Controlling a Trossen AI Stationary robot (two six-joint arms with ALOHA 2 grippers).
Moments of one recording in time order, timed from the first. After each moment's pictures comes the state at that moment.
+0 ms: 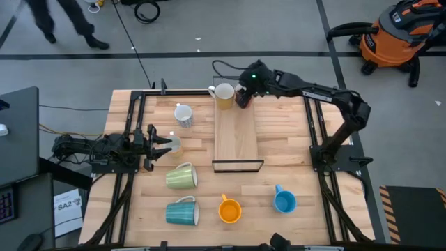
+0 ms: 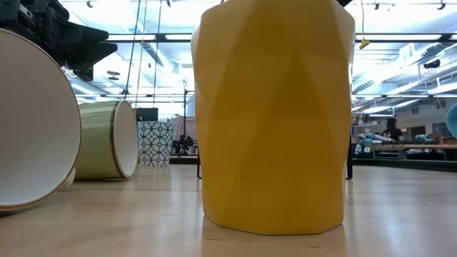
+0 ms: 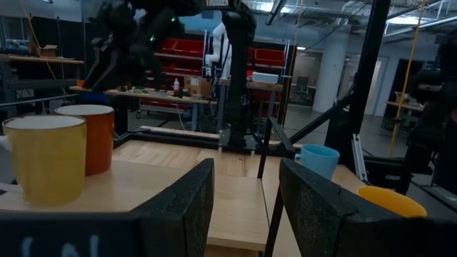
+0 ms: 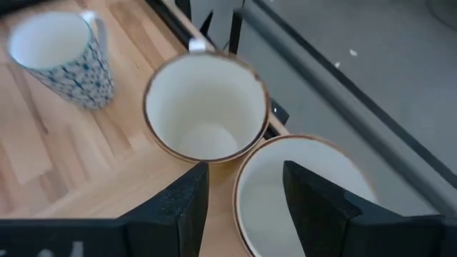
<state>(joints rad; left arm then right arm) -0.14 0.01 0.01 0.15 -0.24 -0.09 -0.51 1.61 1.41 -0.53 0.13 0.05</state>
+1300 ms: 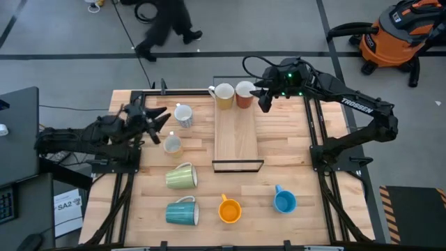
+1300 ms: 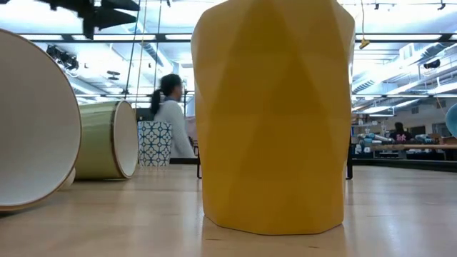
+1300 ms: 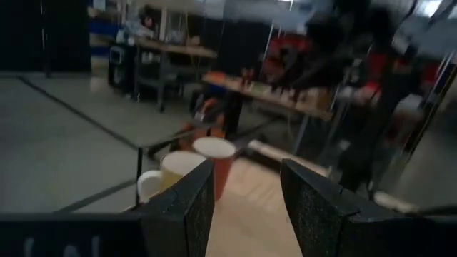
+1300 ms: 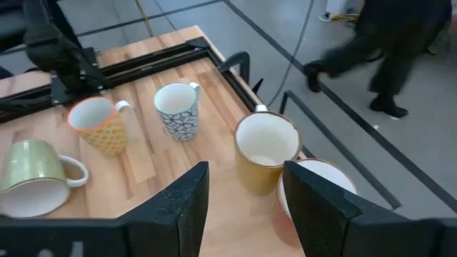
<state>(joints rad) -0.02 0.49 0.55 -0.03 -0.60 -0.21 -0.43 1.27 1.41 -0.66 0.00 0.04</state>
